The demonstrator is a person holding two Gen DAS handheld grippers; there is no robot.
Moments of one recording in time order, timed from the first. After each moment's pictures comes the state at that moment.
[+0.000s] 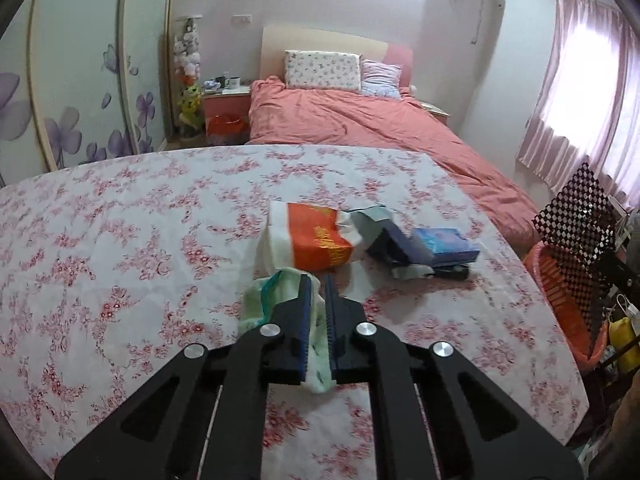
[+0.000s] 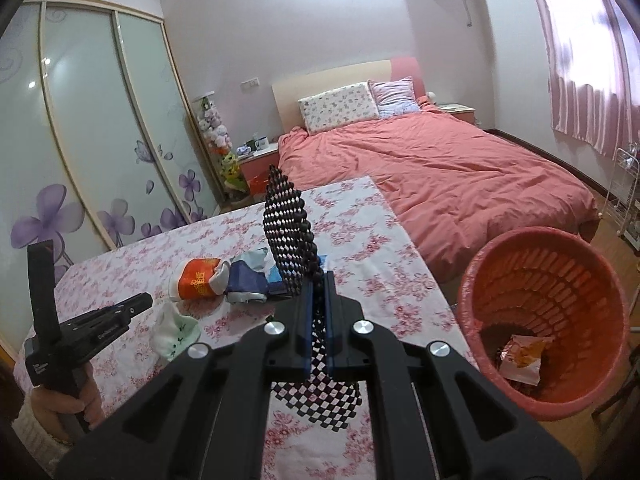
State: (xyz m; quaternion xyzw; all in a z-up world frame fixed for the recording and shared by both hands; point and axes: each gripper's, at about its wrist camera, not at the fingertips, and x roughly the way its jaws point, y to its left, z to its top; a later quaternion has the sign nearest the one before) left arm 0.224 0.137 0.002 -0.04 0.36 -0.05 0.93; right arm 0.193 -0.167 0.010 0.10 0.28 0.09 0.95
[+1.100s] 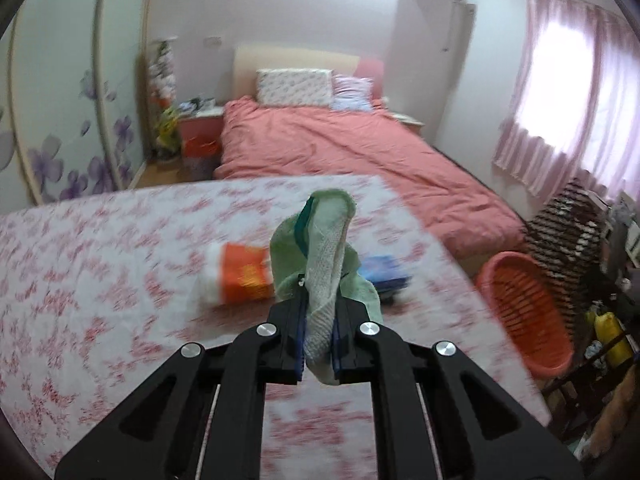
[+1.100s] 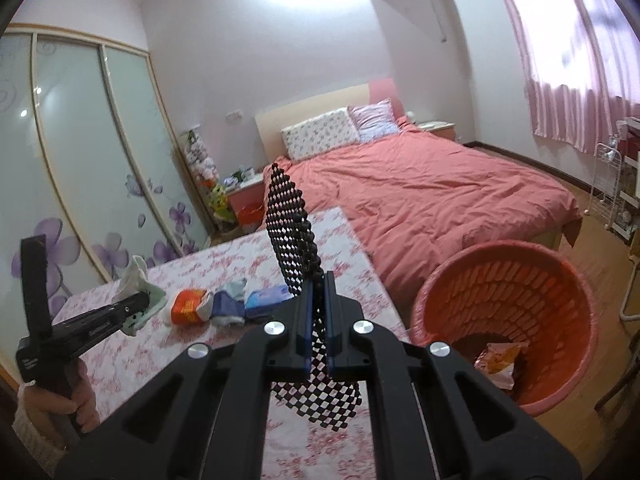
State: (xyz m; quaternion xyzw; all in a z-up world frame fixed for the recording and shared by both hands) left arm 0.213 0.073 0.050 -0.03 0.32 -0.09 0.94; right arm 0.160 -0.219 0.034 0.13 0.23 0.06 0.96
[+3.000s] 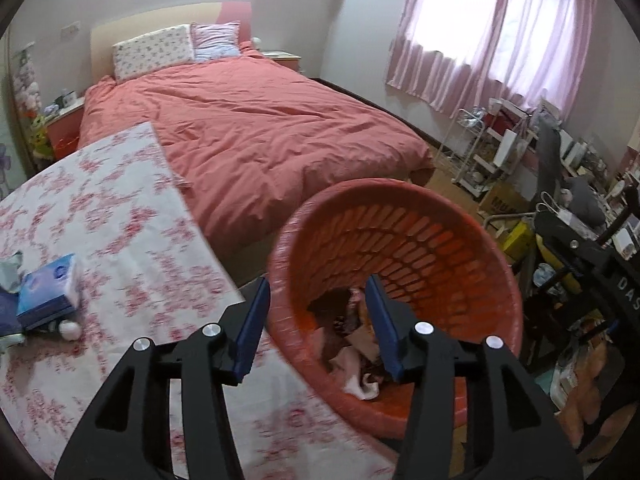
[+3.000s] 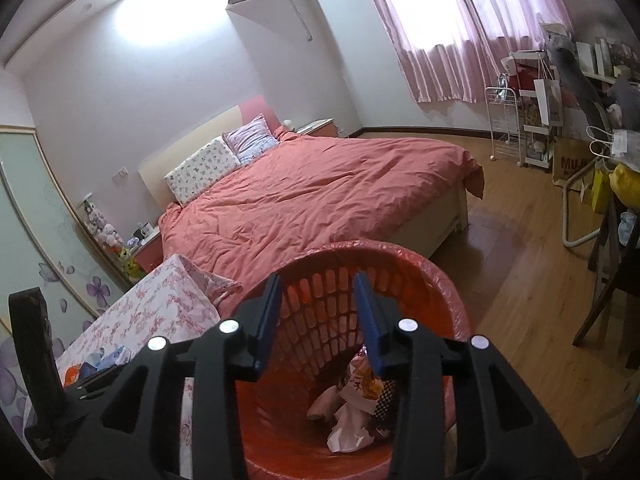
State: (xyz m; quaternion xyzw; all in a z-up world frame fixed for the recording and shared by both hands) left arm 0.255 -0.162 -0.021 0.04 0.40 -0.27 0.88; right arm 0.182 -0.418 -0.044 0.24 0.23 -0.13 0.93
